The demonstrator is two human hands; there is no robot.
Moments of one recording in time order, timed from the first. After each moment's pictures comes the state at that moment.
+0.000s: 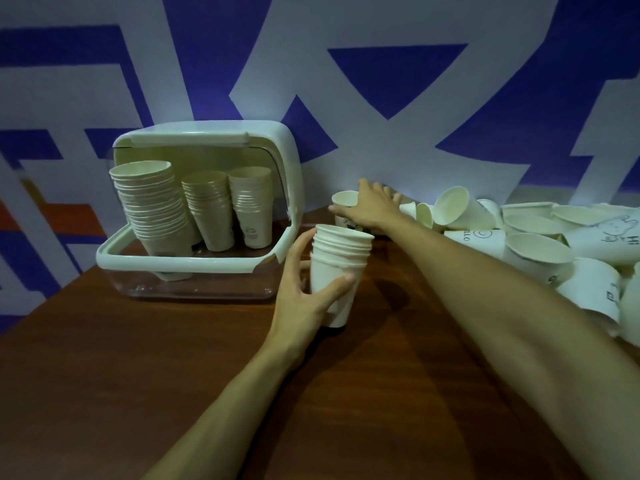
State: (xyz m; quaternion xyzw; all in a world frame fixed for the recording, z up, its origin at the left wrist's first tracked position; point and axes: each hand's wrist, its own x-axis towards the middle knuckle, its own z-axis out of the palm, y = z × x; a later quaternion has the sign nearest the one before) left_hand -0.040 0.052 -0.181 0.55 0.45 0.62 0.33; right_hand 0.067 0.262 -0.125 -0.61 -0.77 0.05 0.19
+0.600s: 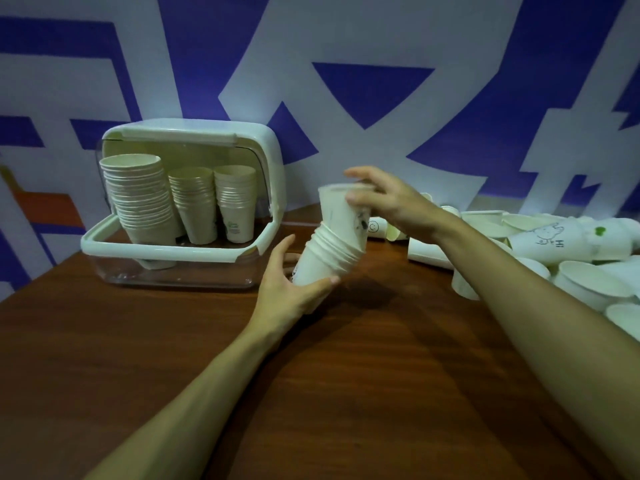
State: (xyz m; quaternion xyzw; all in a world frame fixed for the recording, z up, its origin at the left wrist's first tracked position) left_hand -0.036 0.048 -0.182 0.54 0.52 0.58 0.32; right_hand 0.144 0.144 -0.066 -0.35 -0.80 0.38 0.32
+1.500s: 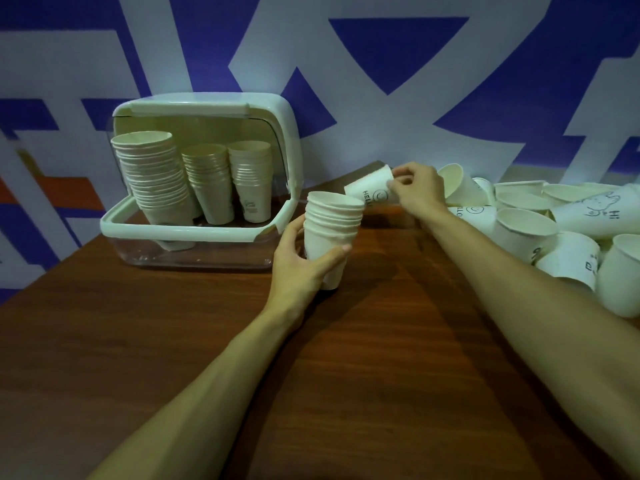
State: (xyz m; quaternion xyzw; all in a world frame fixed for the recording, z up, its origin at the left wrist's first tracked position) left_hand -0.042 0.057 -0.187 0.51 0.49 0.63 0.32; right_hand 0.131 0.214 -0.126 -0.58 -0.66 0.17 0.45
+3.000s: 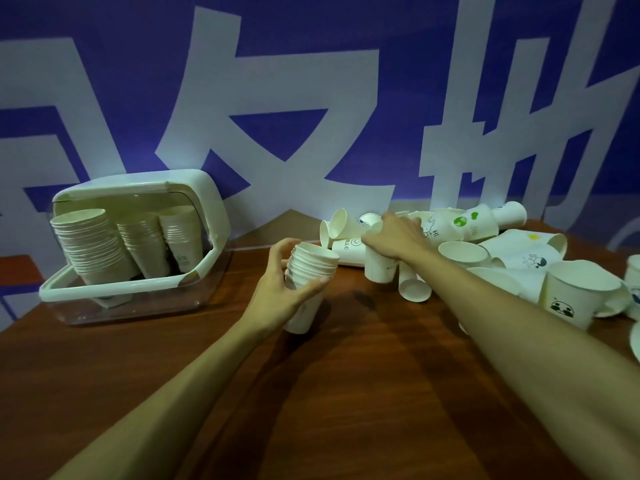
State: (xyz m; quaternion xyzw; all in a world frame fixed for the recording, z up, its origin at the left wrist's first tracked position) left_hand 0.059 0.013 -0.132 0.70 0.49 0.47 0.24; right_hand 0.269 0.104 -0.088 -0.70 -0.67 0.07 0.25
